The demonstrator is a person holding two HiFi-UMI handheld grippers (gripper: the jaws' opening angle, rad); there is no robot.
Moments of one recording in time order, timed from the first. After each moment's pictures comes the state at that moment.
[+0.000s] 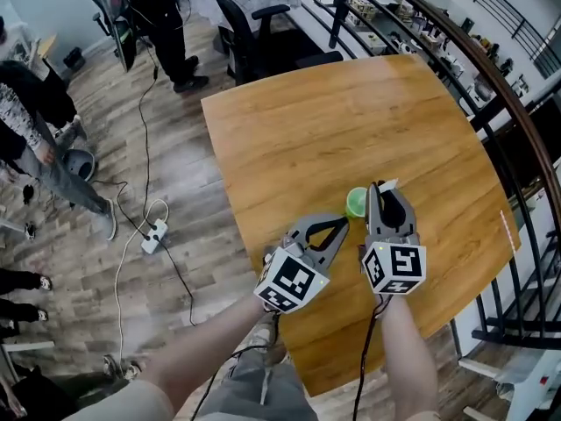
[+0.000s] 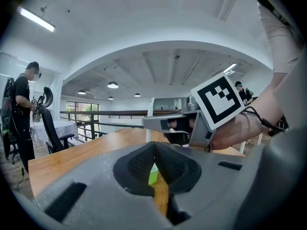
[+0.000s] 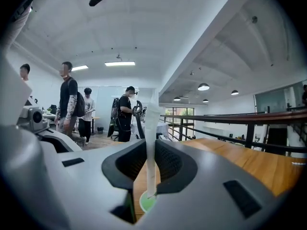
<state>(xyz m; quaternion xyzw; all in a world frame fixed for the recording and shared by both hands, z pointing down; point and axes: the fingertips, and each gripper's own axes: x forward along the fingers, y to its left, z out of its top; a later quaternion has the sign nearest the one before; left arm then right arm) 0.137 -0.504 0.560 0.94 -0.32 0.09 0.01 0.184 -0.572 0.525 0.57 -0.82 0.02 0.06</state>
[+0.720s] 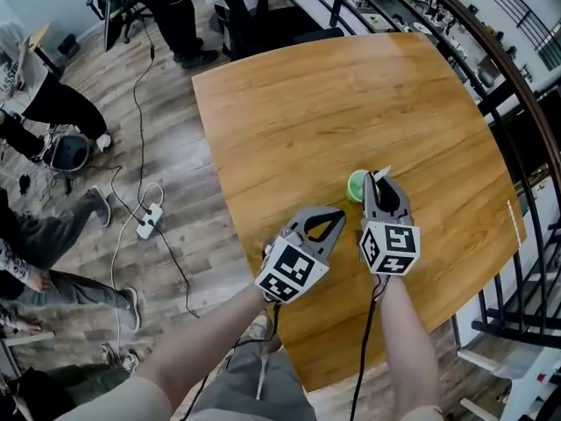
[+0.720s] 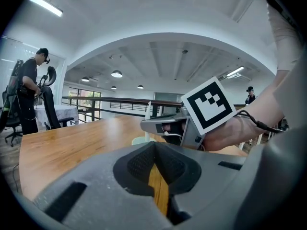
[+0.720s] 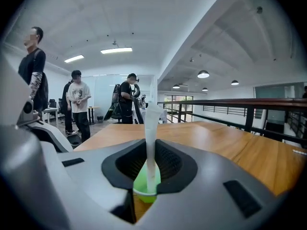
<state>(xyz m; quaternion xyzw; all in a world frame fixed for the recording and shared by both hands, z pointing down) 0.152 -0.509 0.632 0.94 -0.32 0.11 0.07 0.205 -0.594 0.622 0.58 -0.81 0.07 0.12</state>
